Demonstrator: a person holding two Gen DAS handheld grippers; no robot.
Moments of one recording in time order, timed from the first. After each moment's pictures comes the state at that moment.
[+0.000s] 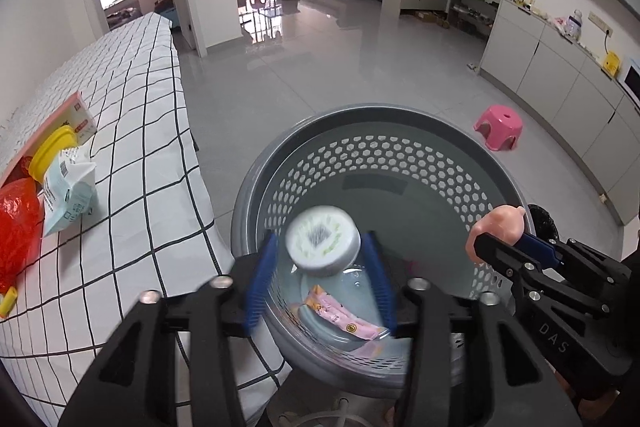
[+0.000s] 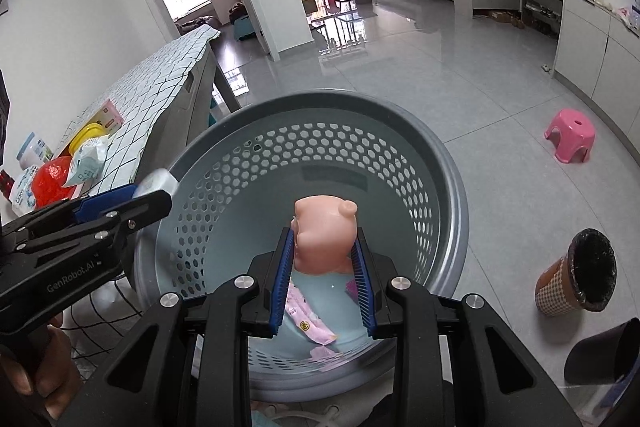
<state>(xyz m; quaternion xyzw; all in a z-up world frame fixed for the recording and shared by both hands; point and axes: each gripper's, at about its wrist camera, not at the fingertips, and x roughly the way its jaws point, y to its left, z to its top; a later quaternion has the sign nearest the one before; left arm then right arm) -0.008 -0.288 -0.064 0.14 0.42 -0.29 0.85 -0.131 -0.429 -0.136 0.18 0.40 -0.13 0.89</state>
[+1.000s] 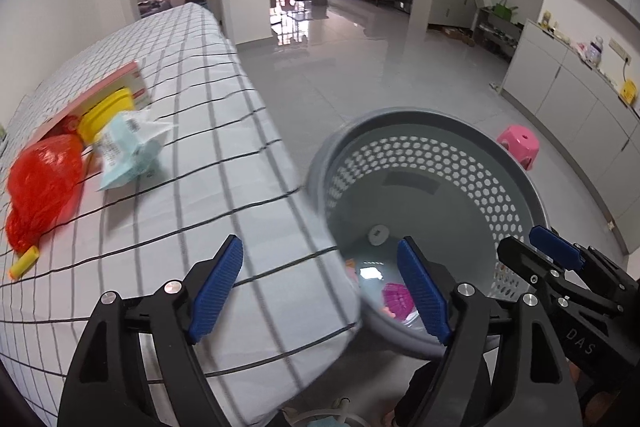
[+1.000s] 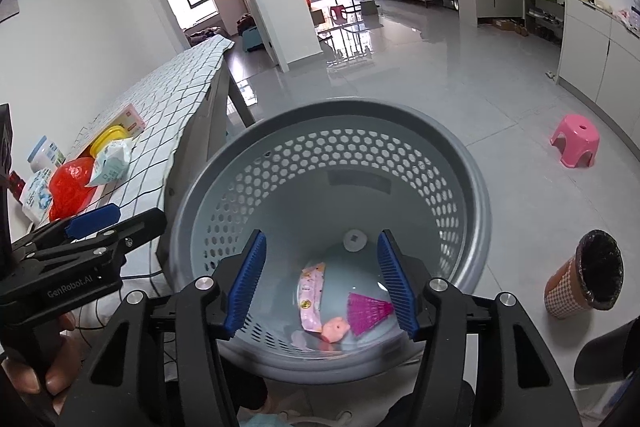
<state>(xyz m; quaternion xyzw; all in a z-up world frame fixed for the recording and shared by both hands) -0.005 -0.228 -0.056 0.11 0.42 -0.25 0.87 -0.139 -0.397 -0.122 0.18 0.37 -0.11 0.90</state>
